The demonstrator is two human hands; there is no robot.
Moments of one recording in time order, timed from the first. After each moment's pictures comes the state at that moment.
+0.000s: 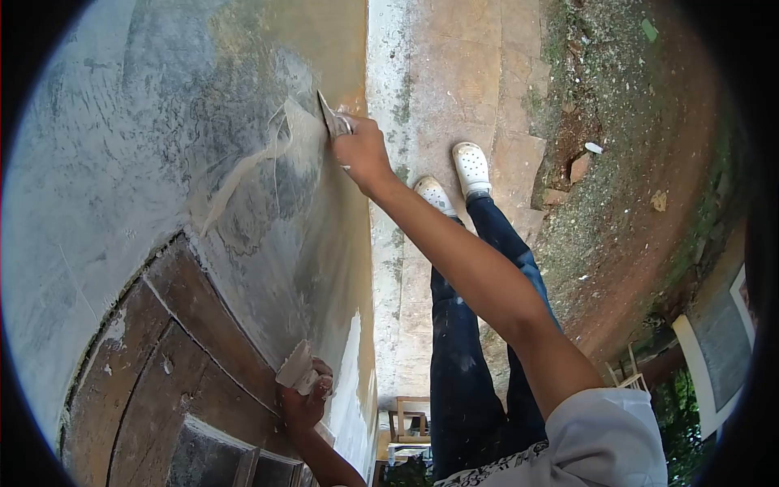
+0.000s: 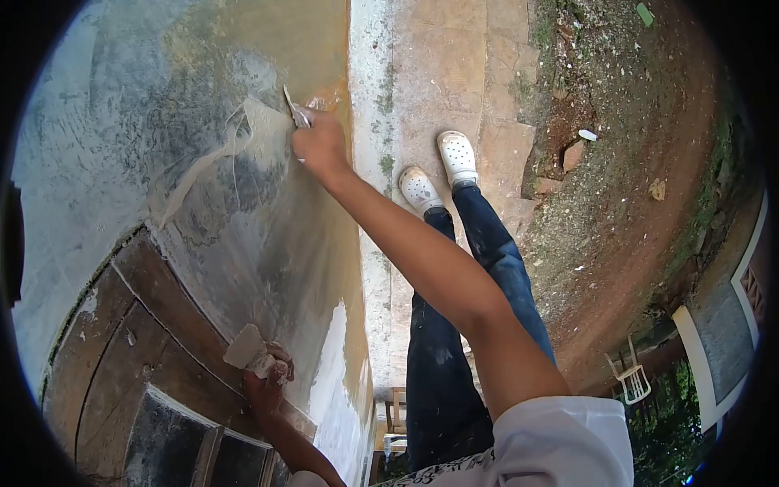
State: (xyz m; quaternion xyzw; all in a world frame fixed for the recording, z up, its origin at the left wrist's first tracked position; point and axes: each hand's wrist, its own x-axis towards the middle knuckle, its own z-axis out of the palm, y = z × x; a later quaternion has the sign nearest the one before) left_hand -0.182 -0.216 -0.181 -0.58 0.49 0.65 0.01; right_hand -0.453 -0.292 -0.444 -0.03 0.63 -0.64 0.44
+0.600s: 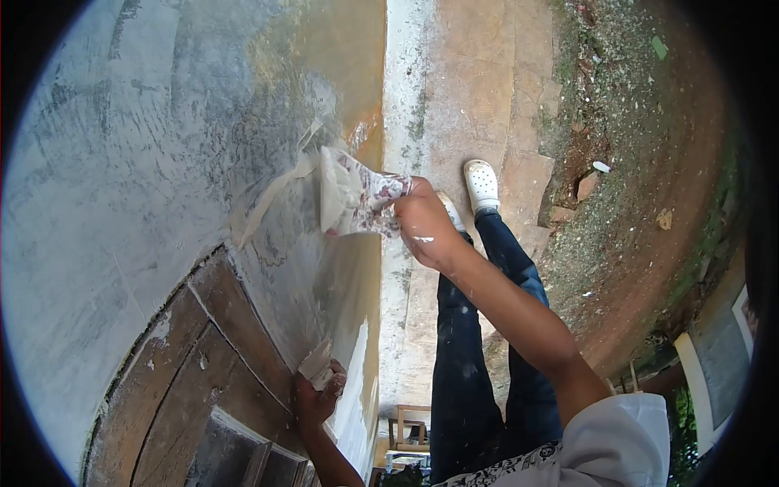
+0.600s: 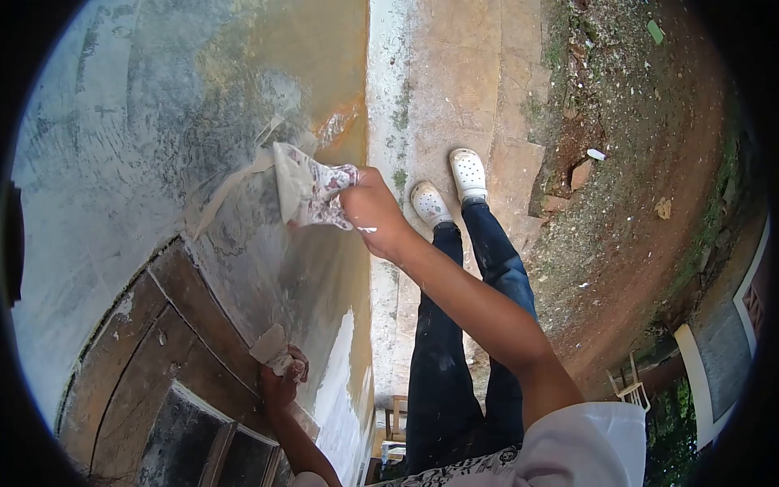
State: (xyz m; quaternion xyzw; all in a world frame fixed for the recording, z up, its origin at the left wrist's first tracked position) left_hand -0.174 -0.216 -0.187 -0.59 0.47 0.66 0.04; right_hand -0.487 -0.232 -0.349 0.12 0.35 -0.65 0.67
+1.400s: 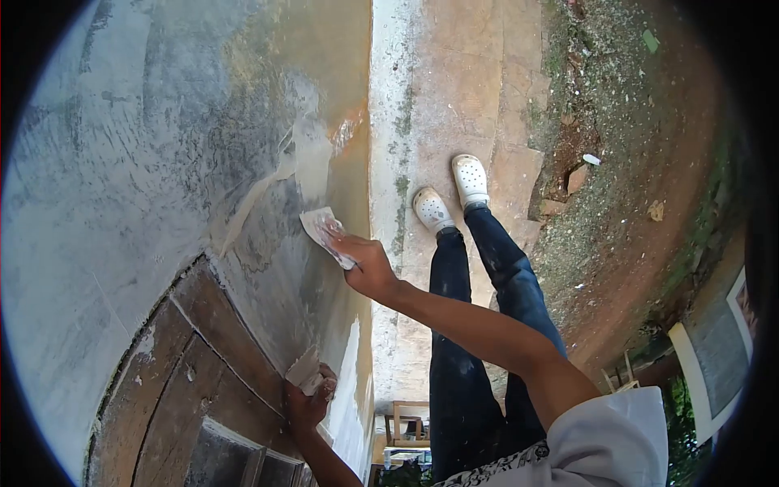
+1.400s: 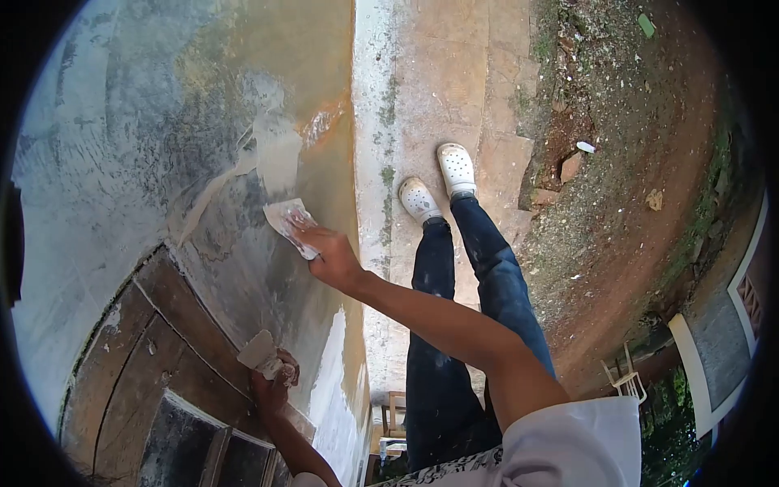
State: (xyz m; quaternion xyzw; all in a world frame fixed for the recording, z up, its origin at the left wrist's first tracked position) left_hand -0.181 -0.216 -0.184 -0.59 0.44 0.68 0.02; right_hand -0.364 -0.199 -0.405 -0.27 0.60 -0.63 0.41
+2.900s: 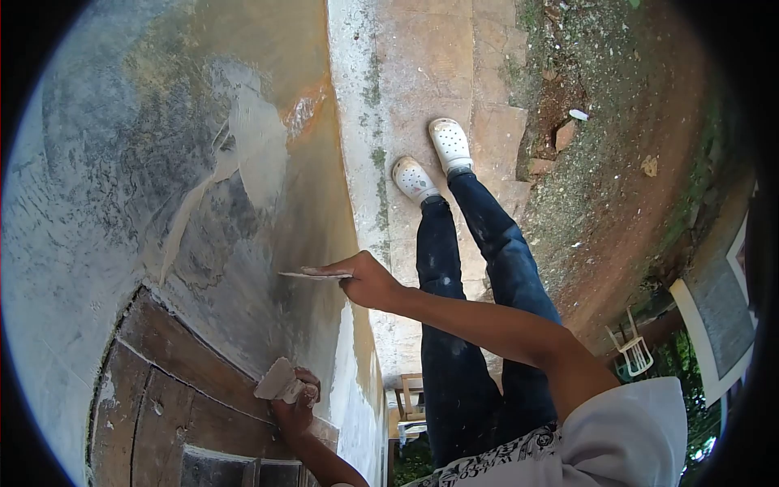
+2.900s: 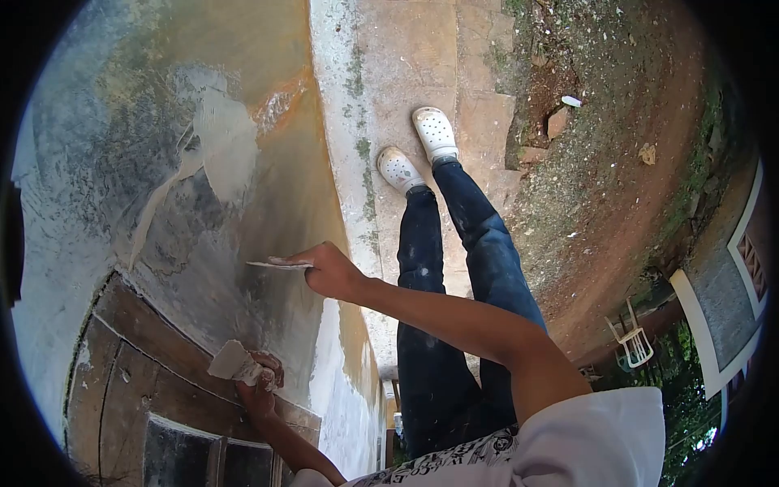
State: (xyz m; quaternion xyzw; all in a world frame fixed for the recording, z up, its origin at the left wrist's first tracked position) left_hand -0.196 -0.218 -0.183 -0.59 0.45 0.67 -0.01; right_hand -0.362 -0.144 -0.392 -0.16 0.54 -0.55 0.61
